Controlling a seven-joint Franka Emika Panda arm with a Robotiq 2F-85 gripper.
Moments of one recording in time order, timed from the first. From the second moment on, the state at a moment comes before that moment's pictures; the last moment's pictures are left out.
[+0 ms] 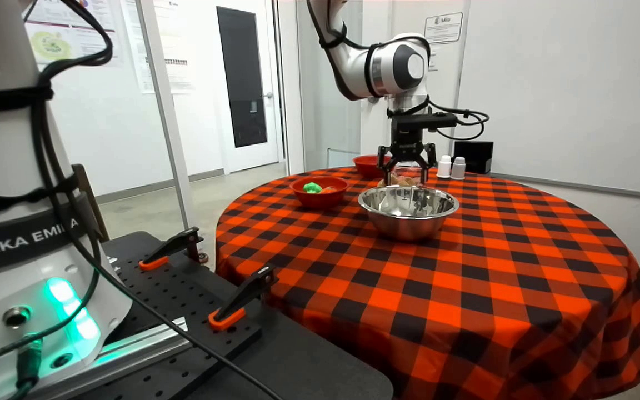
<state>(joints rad) -0.16 0.82 0.03 -1.52 -0.19 2.30 -0.76</state>
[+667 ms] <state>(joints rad) -0.17 0.85 0.03 -1.49 -0.19 2.25 -0.87</state>
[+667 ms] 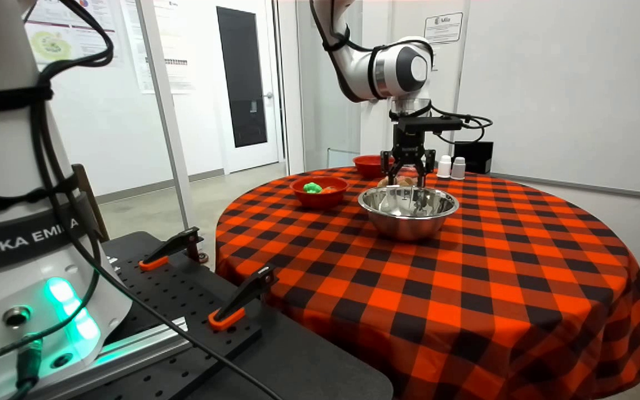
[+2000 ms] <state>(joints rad) -0.17 0.86 0.05 -1.48 -0.18 2.23 -0.94</state>
